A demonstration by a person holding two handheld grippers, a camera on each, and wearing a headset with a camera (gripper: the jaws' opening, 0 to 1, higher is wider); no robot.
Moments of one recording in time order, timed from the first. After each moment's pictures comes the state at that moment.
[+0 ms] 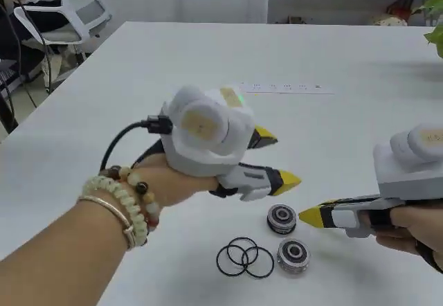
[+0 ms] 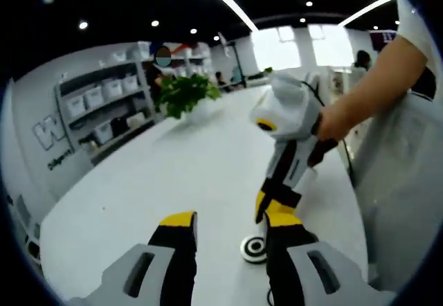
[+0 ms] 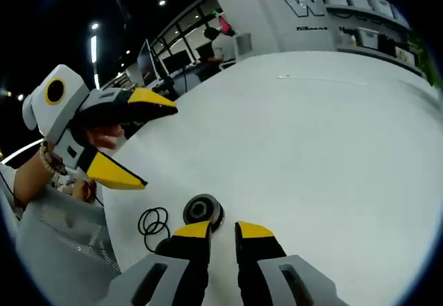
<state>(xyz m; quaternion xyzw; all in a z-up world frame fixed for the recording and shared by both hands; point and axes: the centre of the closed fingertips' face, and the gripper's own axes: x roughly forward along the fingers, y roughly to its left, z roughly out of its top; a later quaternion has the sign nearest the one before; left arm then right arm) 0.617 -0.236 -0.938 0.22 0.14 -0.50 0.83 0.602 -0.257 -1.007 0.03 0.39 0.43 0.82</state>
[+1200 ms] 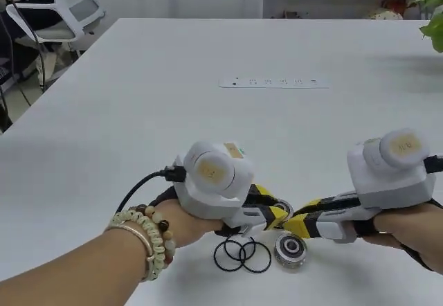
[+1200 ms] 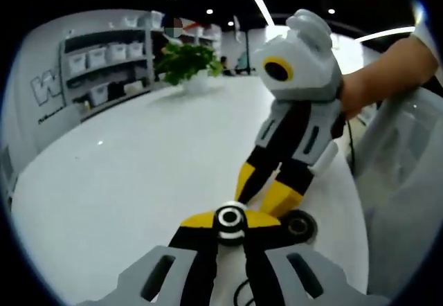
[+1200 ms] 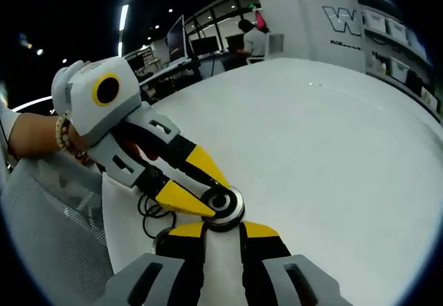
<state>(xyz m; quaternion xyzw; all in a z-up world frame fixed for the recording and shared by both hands) 0.606 -0.239 -1.002 0.14 0.22 -0.50 0.83 0.592 -0.241 -1.021 -0.09 0.35 0.48 0.80</state>
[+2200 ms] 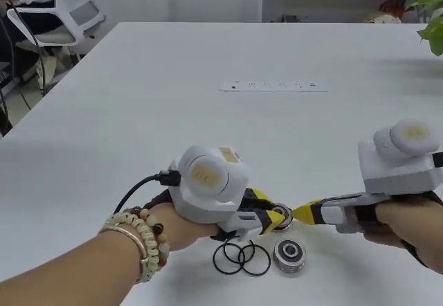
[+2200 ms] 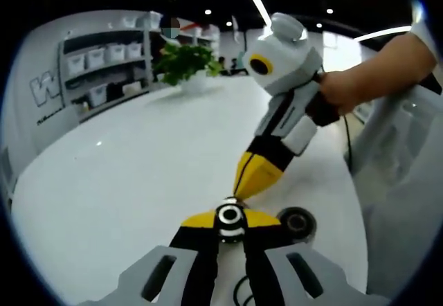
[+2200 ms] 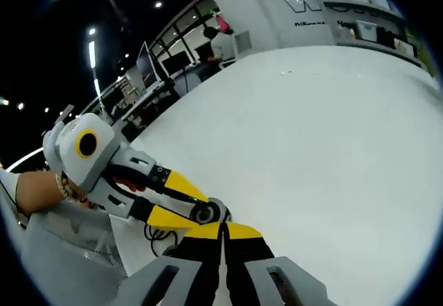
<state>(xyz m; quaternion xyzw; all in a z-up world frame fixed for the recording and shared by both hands) 0.603 -0.236 -1.002 0.15 0.21 -0.50 0.83 0.606 -0.251 -1.011 0.05 0.40 0.43 0.81</state>
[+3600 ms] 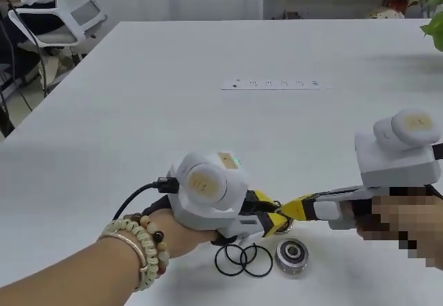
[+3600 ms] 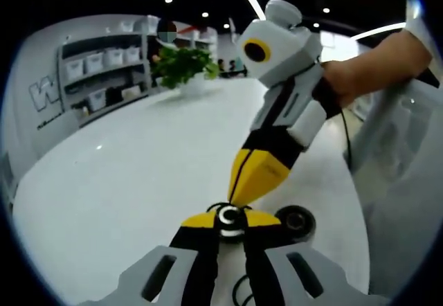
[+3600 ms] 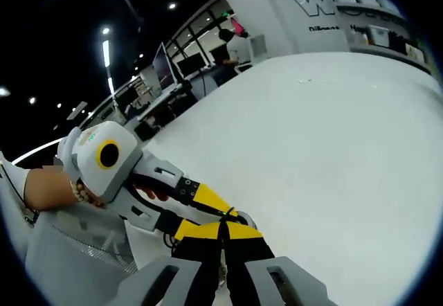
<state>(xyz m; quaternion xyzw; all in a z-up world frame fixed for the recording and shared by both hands) 0.601 -0.237 -1.002 0.15 0.20 -0.50 0.83 0.594 -0.227 -0.990 0.04 0.38 0.47 0.80</state>
